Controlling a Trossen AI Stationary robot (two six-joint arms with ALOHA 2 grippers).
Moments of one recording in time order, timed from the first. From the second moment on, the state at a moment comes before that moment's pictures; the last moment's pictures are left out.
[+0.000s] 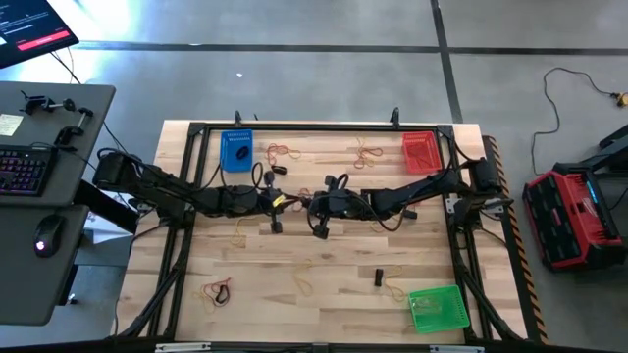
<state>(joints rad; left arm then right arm) -0.05 1.43 0.43 0.69 -0.34 0.21 0.07 1.82 1.03 0.30 0.28 0.05</state>
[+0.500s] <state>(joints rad) -0.05 1.43 0.43 0.69 -0.38 0.21 0.08 1.82 1.03 0.31 0.34 0.08</state>
